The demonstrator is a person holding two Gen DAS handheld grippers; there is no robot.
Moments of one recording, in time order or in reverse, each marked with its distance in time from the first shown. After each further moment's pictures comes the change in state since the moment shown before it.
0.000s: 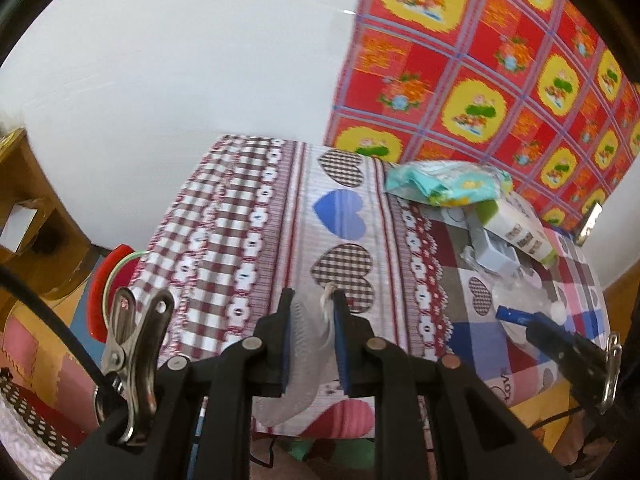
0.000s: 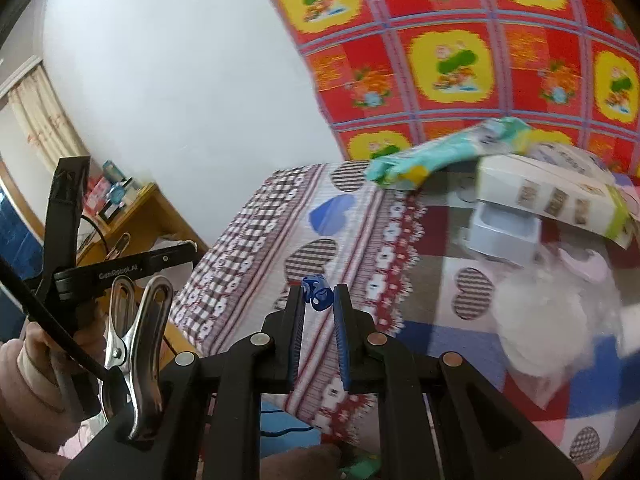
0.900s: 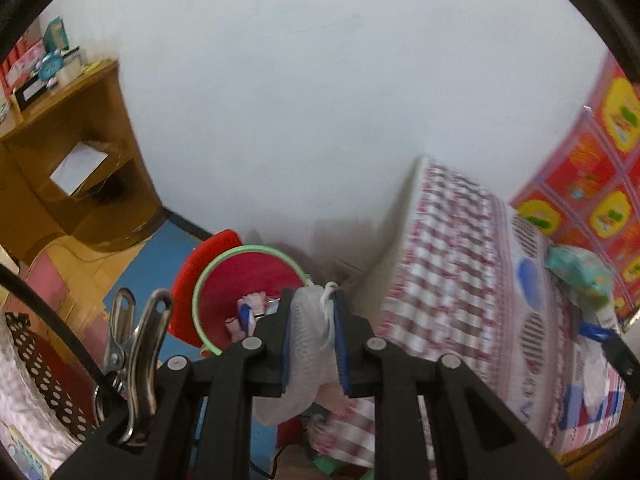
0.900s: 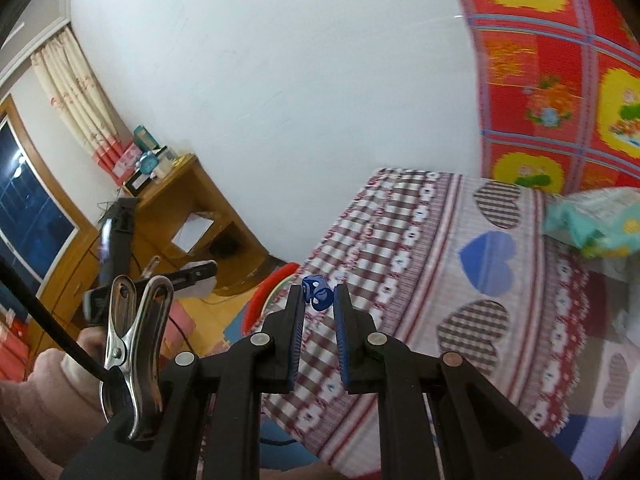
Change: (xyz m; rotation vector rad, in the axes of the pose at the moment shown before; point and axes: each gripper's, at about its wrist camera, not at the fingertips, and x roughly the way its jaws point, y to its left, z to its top) left arm 0.034 0.245 0.026 -0.256 0.012 0.183; right arm 0.135 0.147 0.057 -0.103 0.088 0.096
